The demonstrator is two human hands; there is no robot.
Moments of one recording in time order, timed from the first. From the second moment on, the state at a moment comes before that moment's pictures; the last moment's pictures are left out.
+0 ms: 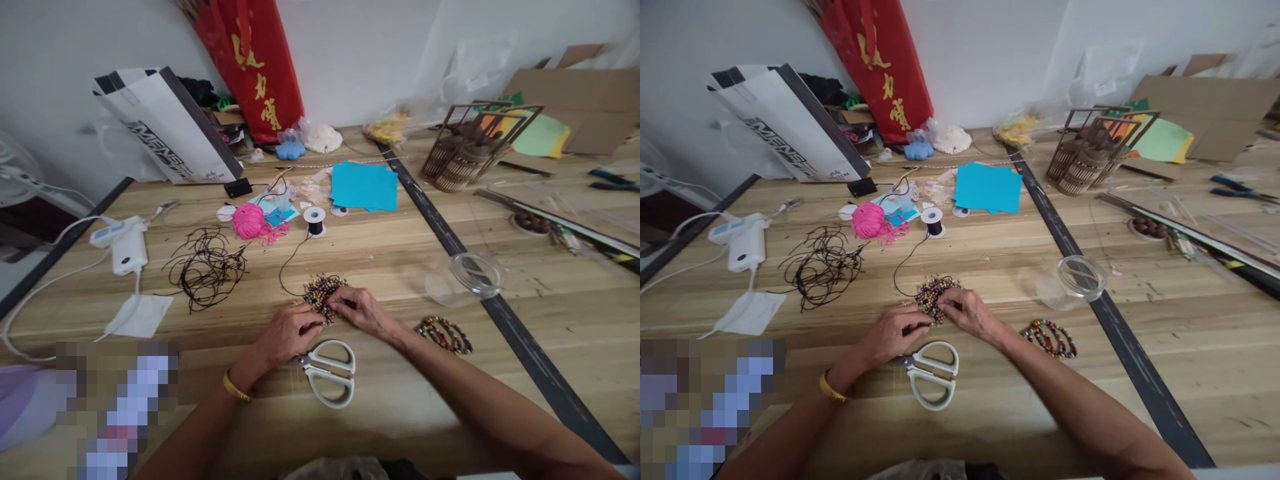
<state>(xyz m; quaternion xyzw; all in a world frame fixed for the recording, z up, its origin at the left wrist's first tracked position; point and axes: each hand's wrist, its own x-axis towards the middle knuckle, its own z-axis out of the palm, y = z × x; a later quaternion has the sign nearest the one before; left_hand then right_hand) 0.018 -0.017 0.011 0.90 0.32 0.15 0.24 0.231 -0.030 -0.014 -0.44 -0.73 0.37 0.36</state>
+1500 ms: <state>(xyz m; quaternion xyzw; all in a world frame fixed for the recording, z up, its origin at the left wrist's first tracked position) 0.021 -0.018 0.010 0.91 0.32 0.16 0.22 0.231 -0.030 -0.016 -0.44 -0.74 0.36 0.36</state>
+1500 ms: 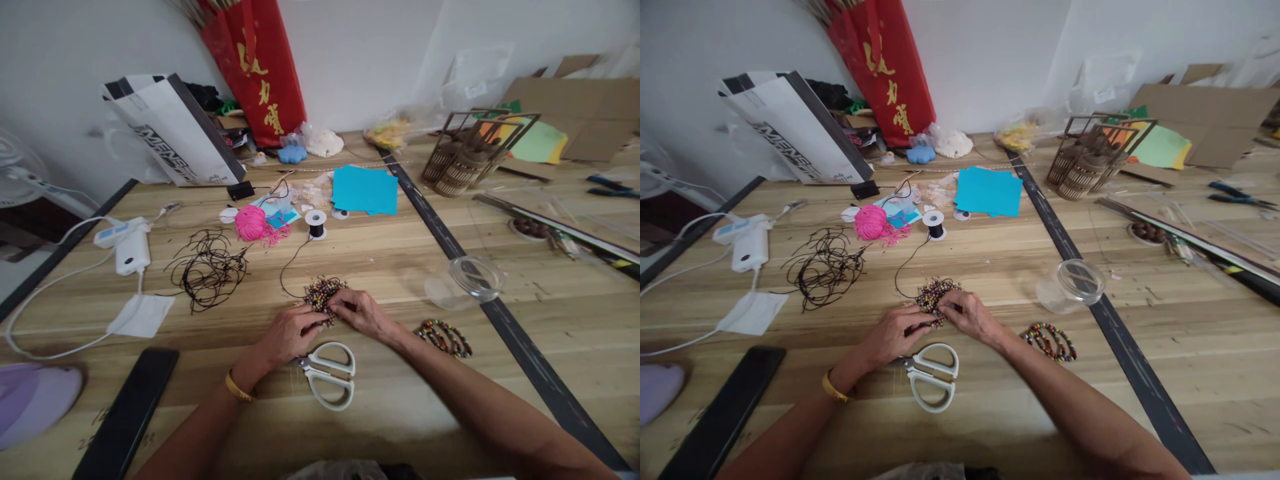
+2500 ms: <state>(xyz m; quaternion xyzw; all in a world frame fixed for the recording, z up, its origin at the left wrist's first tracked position) 0.023 -0.017 0.014 0.80 0.41 0.23 0.38 0.229 -0.035 -0.006 -0.41 -0.75 0.36 0.38</state>
